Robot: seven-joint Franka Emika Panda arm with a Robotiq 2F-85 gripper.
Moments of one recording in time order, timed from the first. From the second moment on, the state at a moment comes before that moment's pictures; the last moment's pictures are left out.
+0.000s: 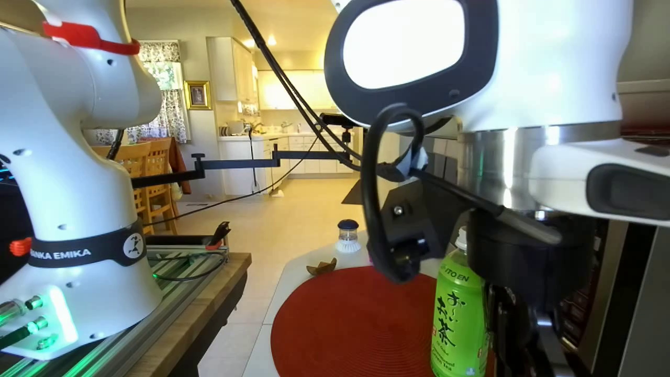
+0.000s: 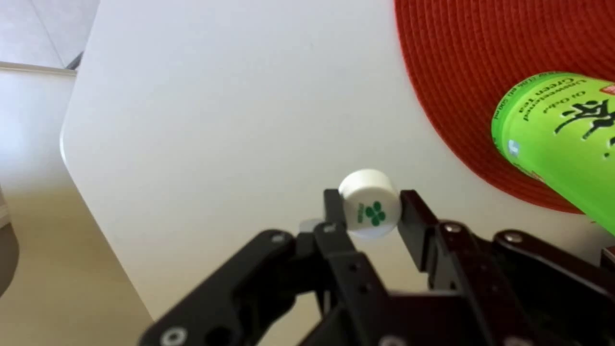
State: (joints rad) arm -0.23 0.30 -0.14 -2.31 0.02 2.70 -0.15
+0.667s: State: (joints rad) arm -0.28 0.42 -0.11 -2.29 0.08 2.79 -0.15
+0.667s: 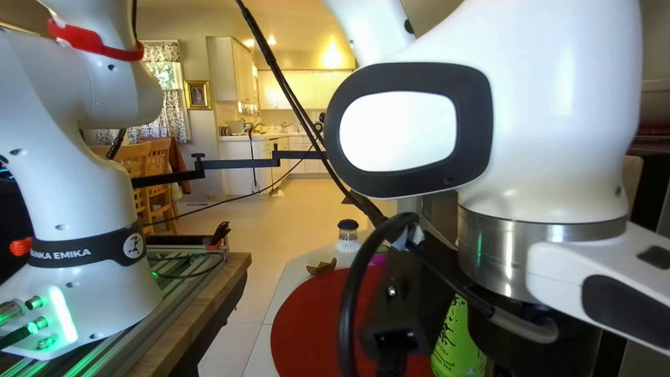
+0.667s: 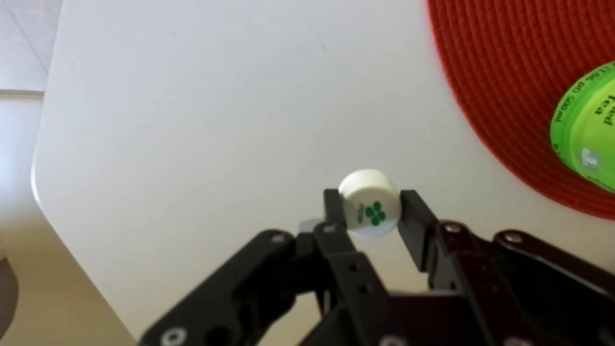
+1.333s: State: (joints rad) arm -0.33 0.50 -0.08 -2.25 0.09 2.84 -0.15
